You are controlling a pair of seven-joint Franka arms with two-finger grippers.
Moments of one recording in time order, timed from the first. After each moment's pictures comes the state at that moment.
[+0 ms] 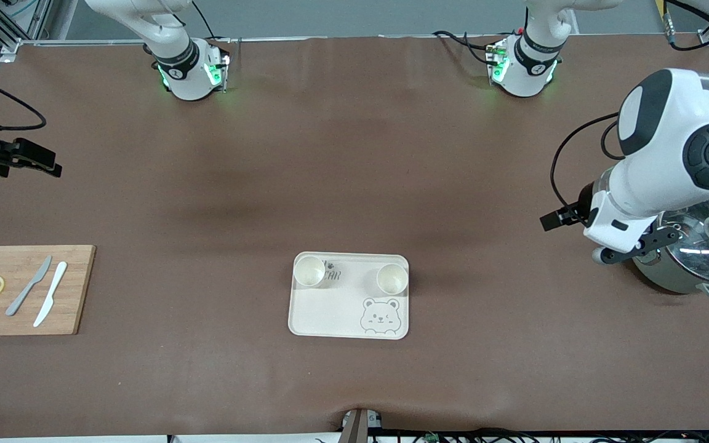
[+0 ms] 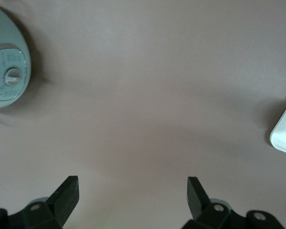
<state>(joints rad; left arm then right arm) -0.10 0.30 -0.13 -1.52 0.05 1.66 -0.53 0.05 0.06 -0.11 -1.53 0.02 1.49 -0.04</state>
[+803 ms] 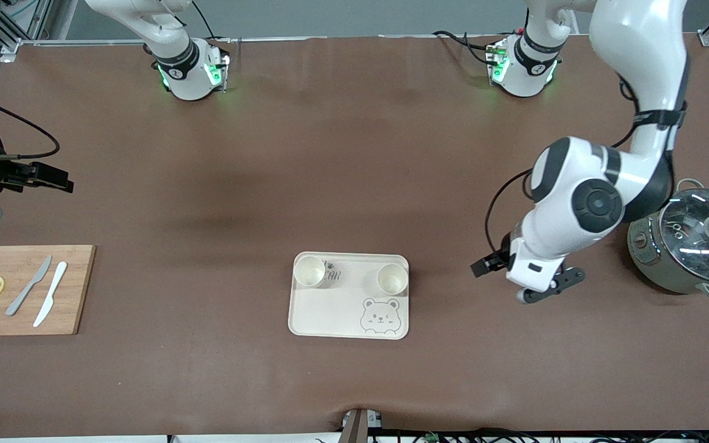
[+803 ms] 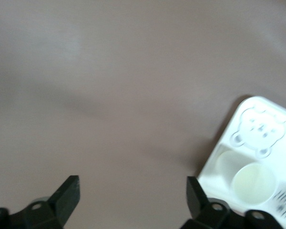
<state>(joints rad) -0.22 0.54 -0.15 -1.50 0.00 2.07 -0.77 0.04 0.13 -0.11 -1.53 0.02 1.50 -0.04</state>
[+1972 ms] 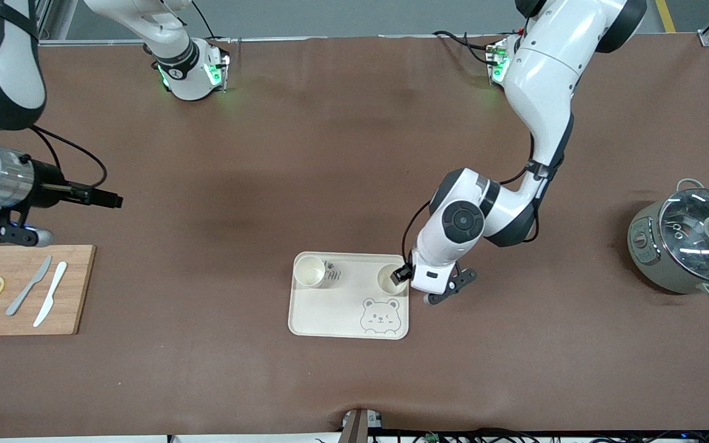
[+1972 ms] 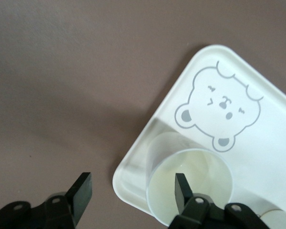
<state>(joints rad) -0.42 0.79 -0.15 -1.40 0.00 2.26 -1.06 0.12 0.22 -0.10 -1.53 0.14 1.53 0.27</state>
